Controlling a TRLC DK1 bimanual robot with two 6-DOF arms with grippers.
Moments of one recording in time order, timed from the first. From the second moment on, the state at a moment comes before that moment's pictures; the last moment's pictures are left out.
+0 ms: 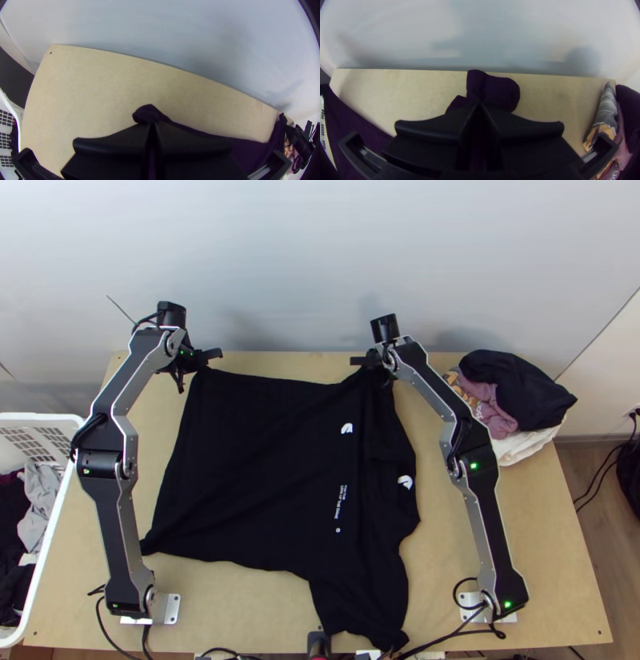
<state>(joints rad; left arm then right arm) -0.03 2.25 2.08 -0.78 -0.05 -0.30 0.37 2.52 2.32 -0.63 0.20 0.26</state>
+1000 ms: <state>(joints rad) 0.08 2.22 2.19 -0.77 -0.08 -0.35 0.28 2.34 2.29 -0.54 0.32 0.22</state>
